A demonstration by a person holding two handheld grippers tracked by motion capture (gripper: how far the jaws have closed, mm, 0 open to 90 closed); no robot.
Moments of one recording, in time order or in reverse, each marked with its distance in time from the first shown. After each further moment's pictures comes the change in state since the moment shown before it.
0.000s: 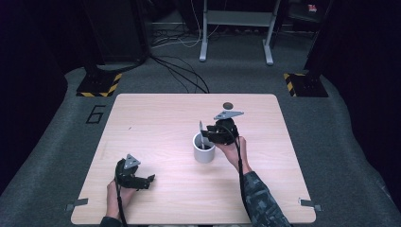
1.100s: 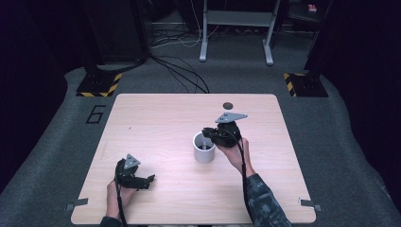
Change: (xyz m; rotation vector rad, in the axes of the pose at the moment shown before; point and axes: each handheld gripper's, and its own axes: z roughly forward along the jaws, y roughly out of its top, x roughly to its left) left arm 0.000 0.000 0.000 -0.005 0.002 -0.003; right arm 0.015 0.002 -0.019 -0.055 0.034 -0.080
